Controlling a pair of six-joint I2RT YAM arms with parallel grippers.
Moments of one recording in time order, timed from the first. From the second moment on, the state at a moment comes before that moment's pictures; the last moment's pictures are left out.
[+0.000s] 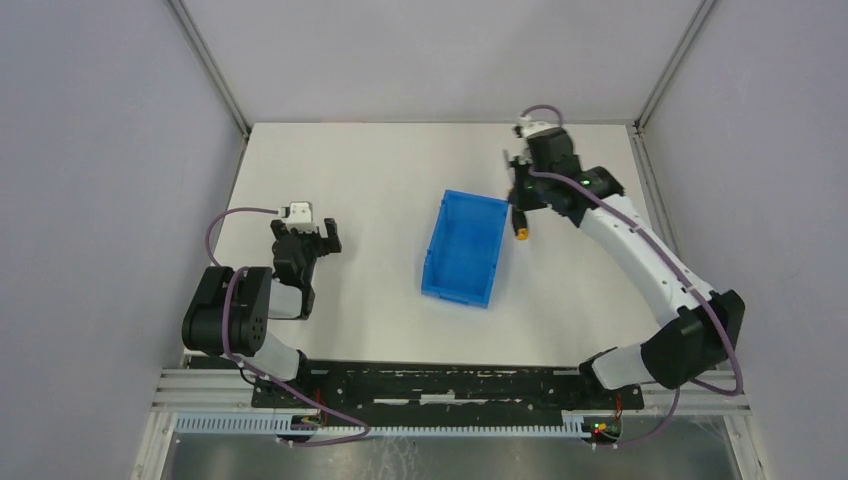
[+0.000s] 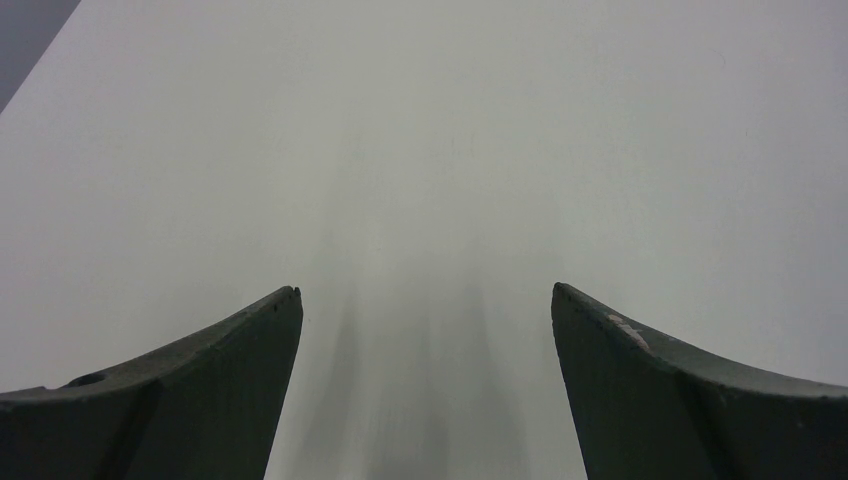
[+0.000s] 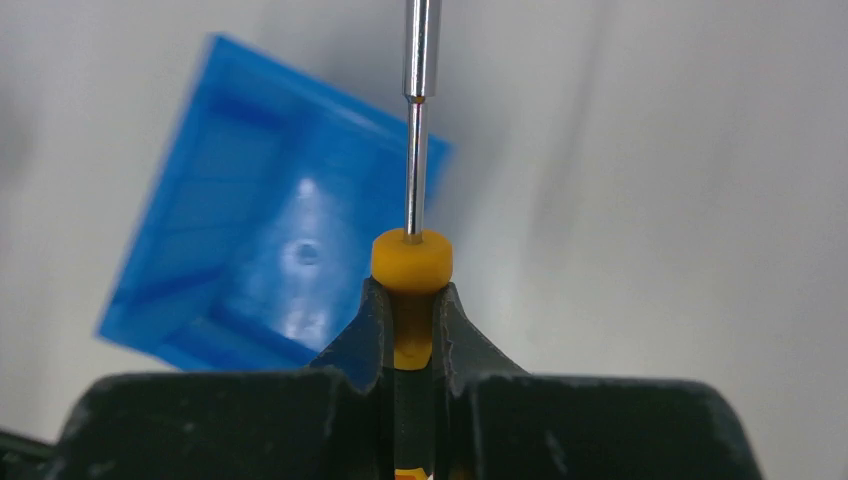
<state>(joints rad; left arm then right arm) -0.02 1.55 0.25 1.13 -0.05 0.00 0.29 1.39 1.36 -0.77 0.12 0.18</state>
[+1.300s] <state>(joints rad) -0.02 1.55 0.25 1.13 -0.05 0.00 0.79 1.57 1.24 -0.39 0.32 0.36</state>
